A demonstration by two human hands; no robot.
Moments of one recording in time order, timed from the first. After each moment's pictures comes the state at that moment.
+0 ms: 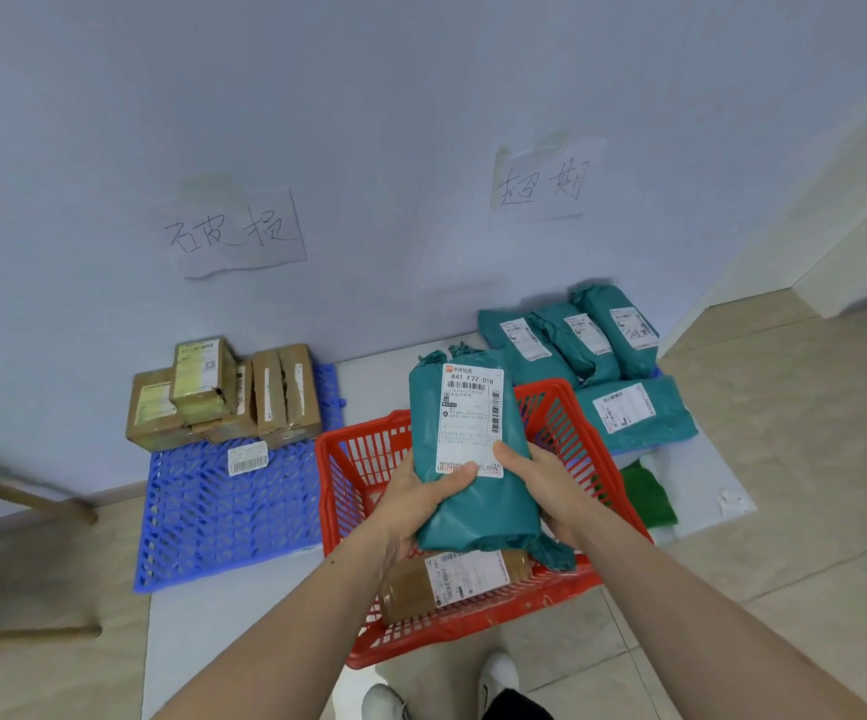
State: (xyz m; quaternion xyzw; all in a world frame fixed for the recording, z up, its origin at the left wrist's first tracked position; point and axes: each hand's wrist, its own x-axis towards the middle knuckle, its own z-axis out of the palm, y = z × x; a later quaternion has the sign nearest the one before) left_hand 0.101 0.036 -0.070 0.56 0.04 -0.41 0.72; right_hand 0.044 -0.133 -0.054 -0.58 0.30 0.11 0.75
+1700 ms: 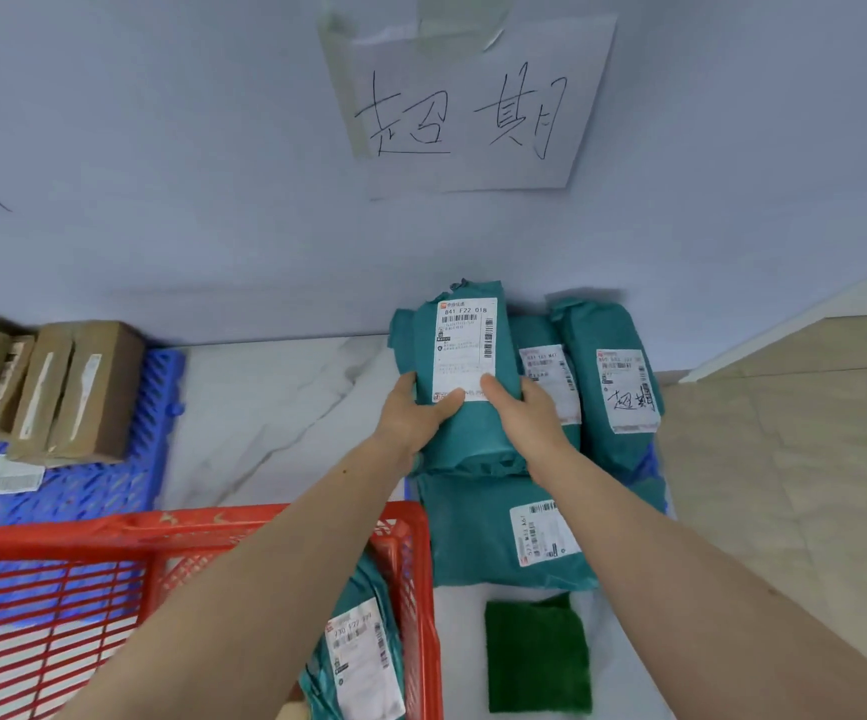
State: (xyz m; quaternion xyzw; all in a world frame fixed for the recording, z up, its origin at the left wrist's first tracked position) left_hand 0.316 -0.326 -0.216 0.68 0.20 -0.30 0.63; right_hand 0.284 -0.465 -0.221 -0.69 0.33 0.13 0.63
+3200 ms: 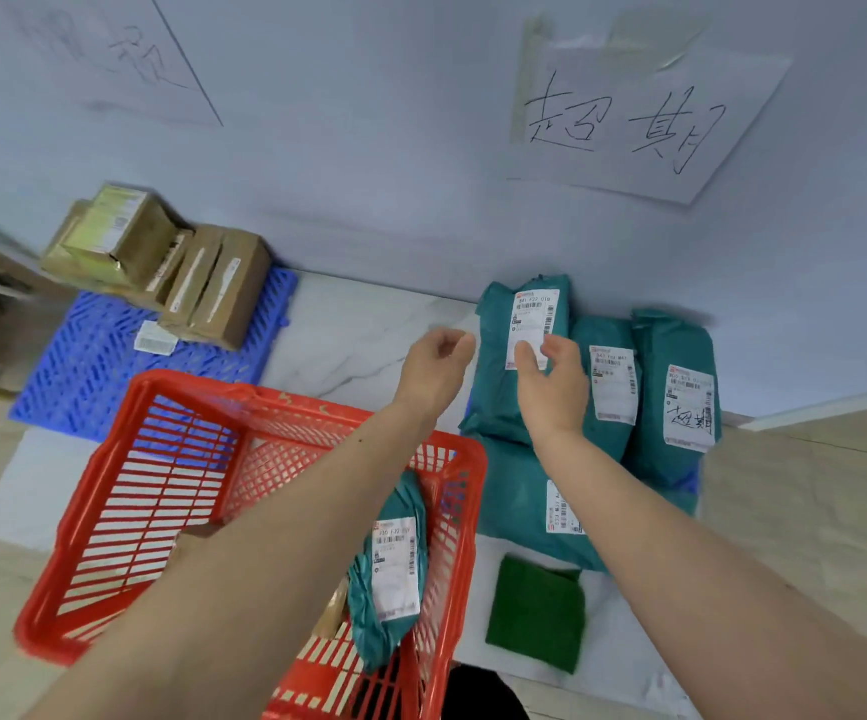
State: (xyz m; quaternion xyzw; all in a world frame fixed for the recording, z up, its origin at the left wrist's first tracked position) left_hand 0.279 -0.267 -0.136 0.75 0.23 -0.16 0.60; right_hand 0.273 -0.394 -0.172 -0.81 0.28 0.02 0.52
